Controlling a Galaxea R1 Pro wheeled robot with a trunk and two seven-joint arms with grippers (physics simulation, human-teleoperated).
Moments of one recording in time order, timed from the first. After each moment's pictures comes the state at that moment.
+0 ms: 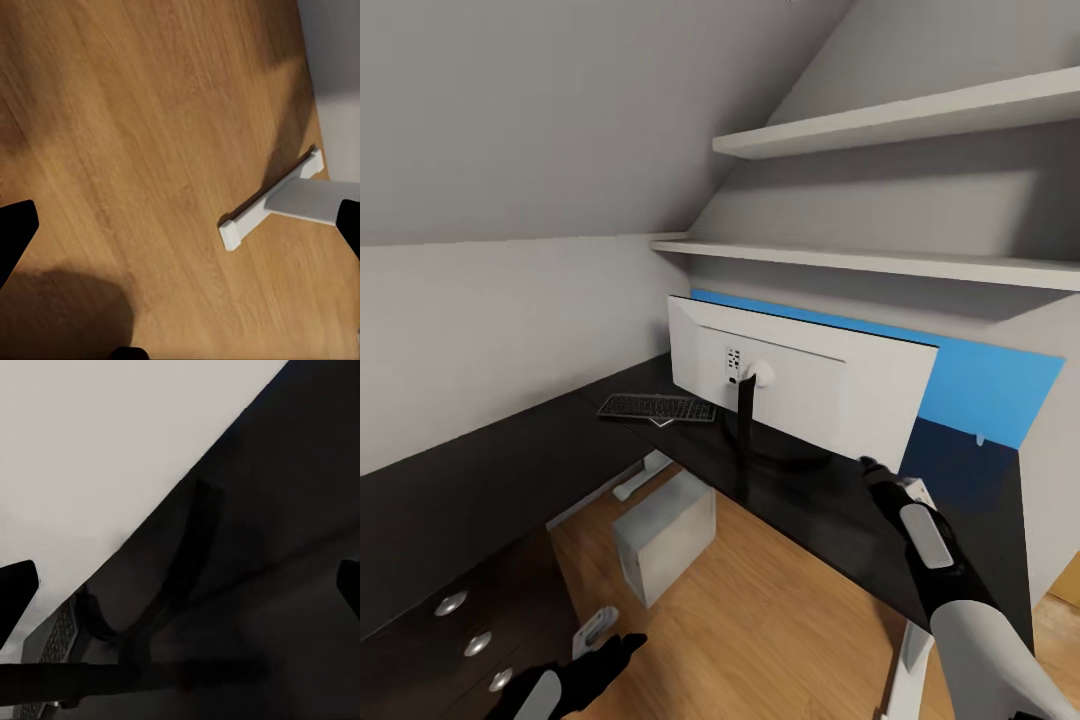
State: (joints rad) left arm -0.33 0.04 0.00 -0.63 0.71 0.45 -0.15; right arm -0.68 -0.05 -0.29 -0.80 -0.95 0.19 -0.18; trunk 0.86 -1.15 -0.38
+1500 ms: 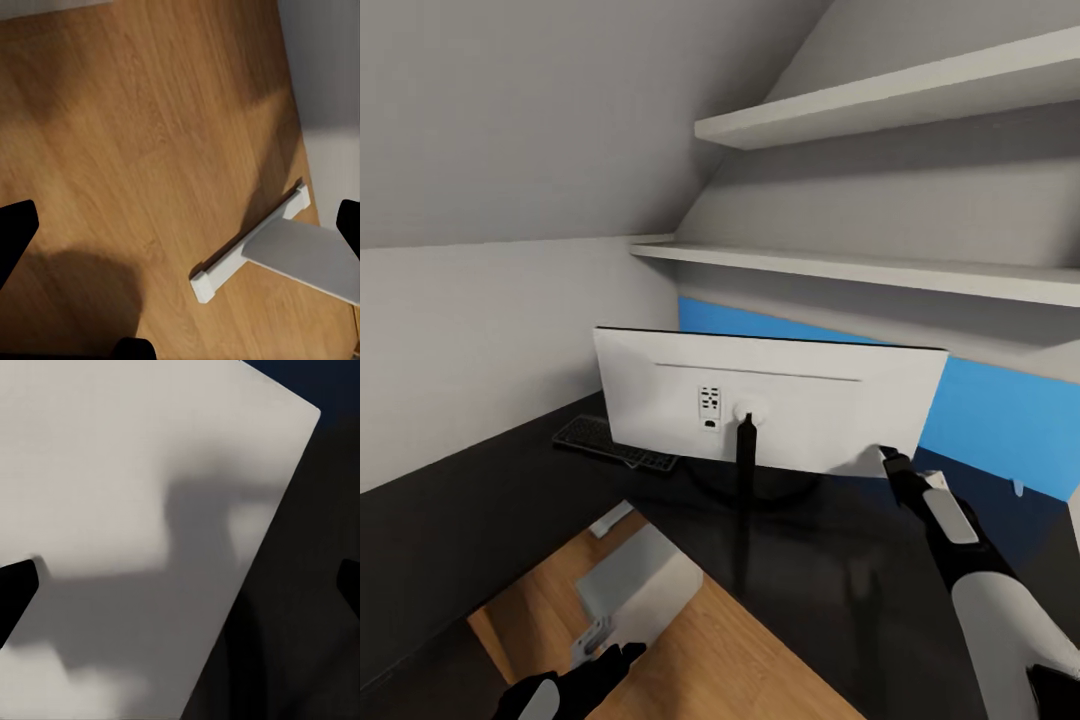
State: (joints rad) left arm -0.32 0.04 0.00 -0.62 0.71 0.45 -0.15; right arm -0.78 -0.14 -0.29 -0.66 -1.09 0.19 -0.17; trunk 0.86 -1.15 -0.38
